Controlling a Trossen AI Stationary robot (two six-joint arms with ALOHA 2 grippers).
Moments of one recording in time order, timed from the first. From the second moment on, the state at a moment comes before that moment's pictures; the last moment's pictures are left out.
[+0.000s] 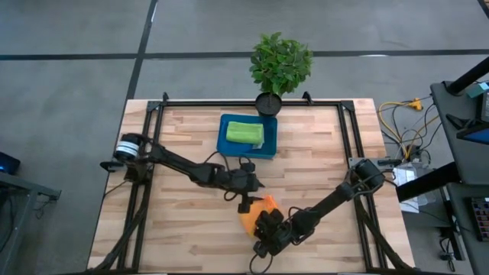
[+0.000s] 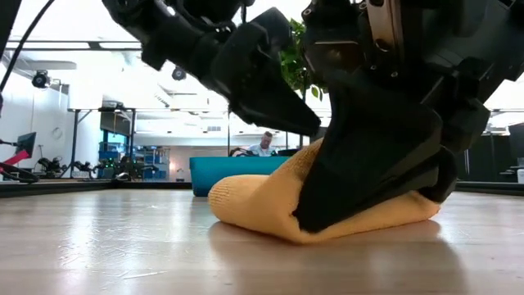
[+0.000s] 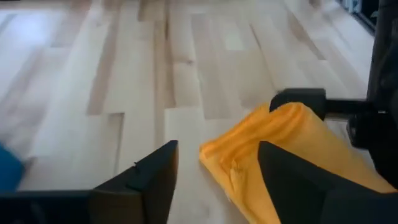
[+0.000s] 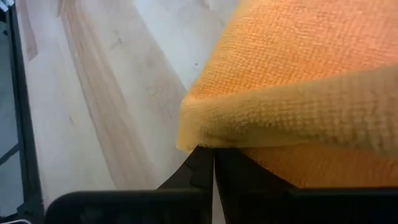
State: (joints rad) left arm -0.17 1.85 1.04 0.29 -0.05 -0.05; right arm 0.61 2.10 1.24 -0.05 0.39 1.11
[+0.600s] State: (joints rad) left arm -0.22 1.74 1.03 -0.06 -0.02 -0.20; right arm 0.66 2.02 1.41 -0.58 0.46 1.25
